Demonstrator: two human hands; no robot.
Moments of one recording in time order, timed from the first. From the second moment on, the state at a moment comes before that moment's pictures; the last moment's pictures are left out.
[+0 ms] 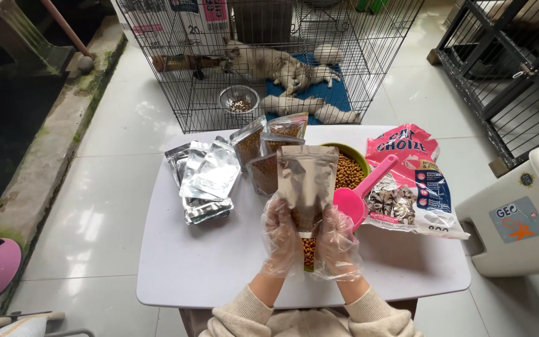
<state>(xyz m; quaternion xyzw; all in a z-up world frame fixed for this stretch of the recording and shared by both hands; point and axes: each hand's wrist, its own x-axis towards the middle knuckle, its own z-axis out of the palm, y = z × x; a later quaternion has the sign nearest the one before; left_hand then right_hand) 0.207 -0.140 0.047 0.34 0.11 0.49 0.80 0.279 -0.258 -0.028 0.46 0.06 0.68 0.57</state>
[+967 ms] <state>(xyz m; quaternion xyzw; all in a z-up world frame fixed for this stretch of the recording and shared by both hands) 0.215 -0.123 -0.004 0.61 0.46 0.27 0.59 0.275 -0.228 -0.039 0.80 0.37 0.44 -0.17</state>
